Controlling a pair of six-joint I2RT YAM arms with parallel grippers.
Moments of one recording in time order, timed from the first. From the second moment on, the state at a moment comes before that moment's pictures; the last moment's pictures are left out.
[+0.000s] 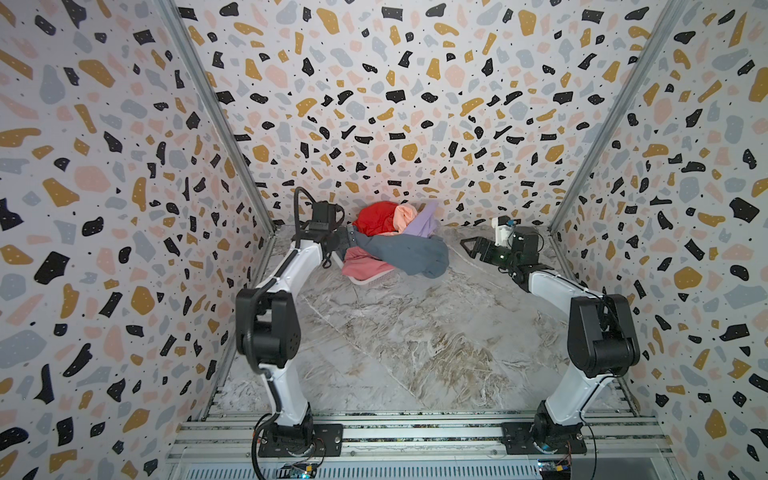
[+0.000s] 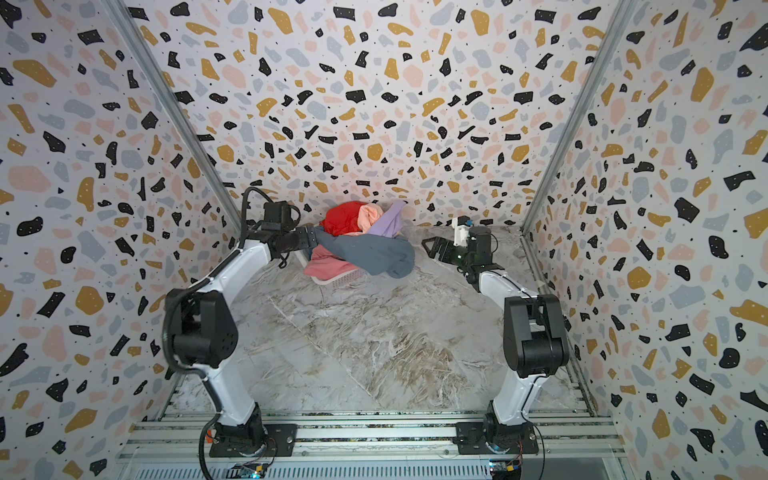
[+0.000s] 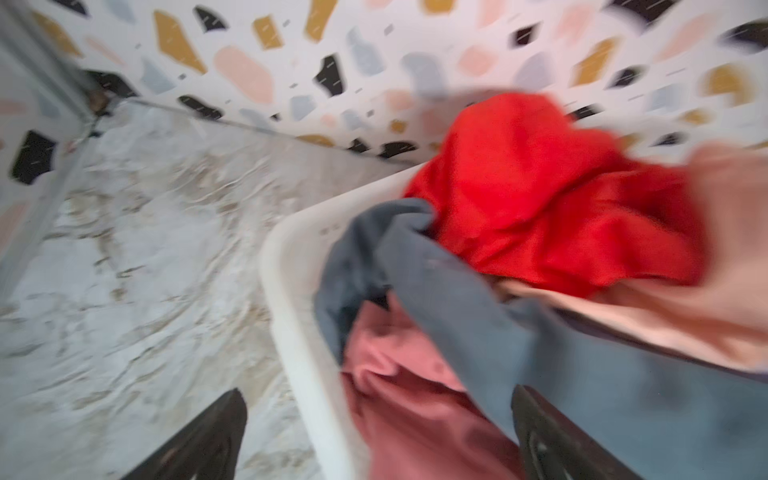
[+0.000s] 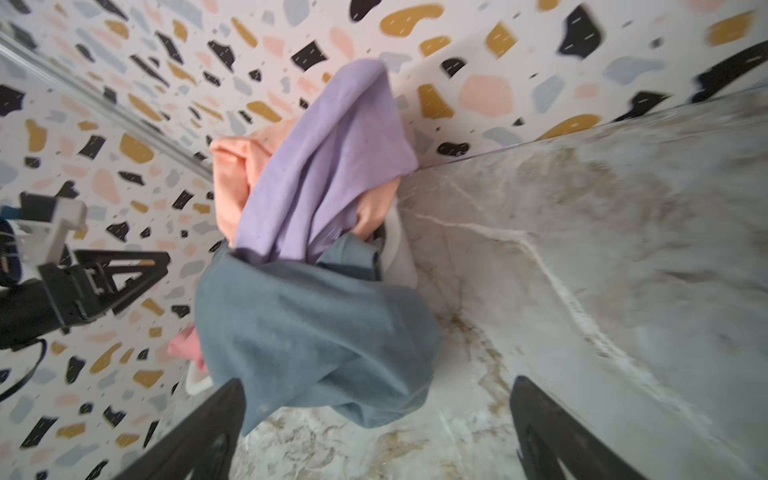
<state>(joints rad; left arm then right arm) -0.14 1.76 1.51 -0.39 0.03 -0.31 0.16 1.81 1.17 0.24 -0.63 0.47</state>
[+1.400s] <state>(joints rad) -0.14 1.47 1.25 -0.25 0.18 -0.41 0.34 1.67 1.55 0.18 -0.49 0.41</state>
